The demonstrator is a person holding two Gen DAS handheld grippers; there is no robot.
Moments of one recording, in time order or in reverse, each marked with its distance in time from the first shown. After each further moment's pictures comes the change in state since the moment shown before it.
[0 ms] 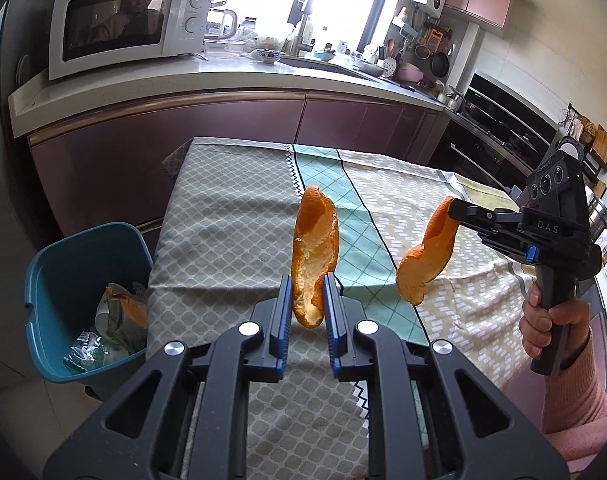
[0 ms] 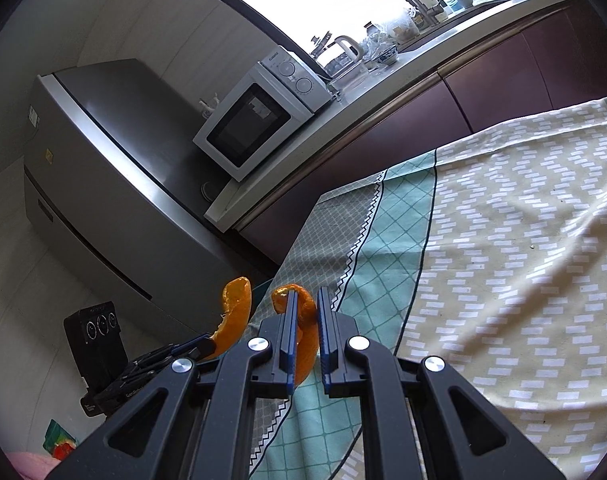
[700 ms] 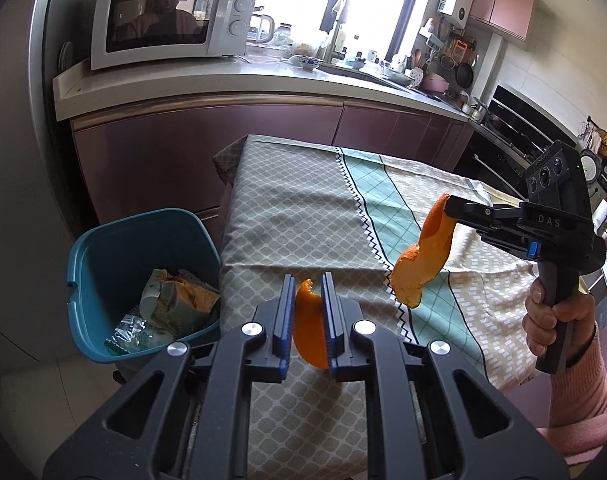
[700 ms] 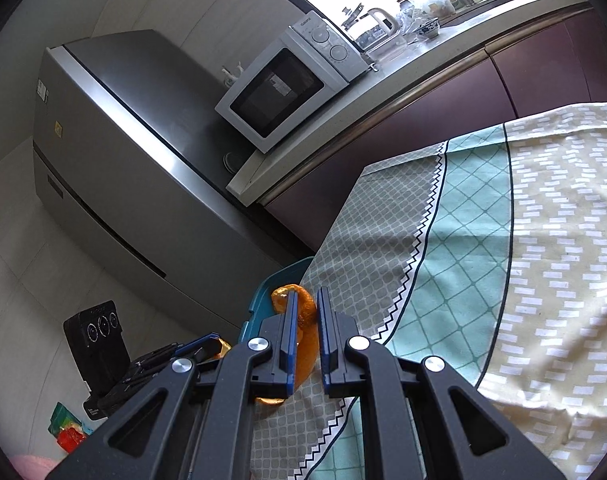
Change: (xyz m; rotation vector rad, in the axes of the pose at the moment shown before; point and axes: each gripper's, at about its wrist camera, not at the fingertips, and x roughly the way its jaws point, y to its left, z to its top) left arm -0.035 0.049 -0.019 -0.054 -0.021 0.076; right arm 0.060 0.040 -0.010 -0.034 0.090 0.060
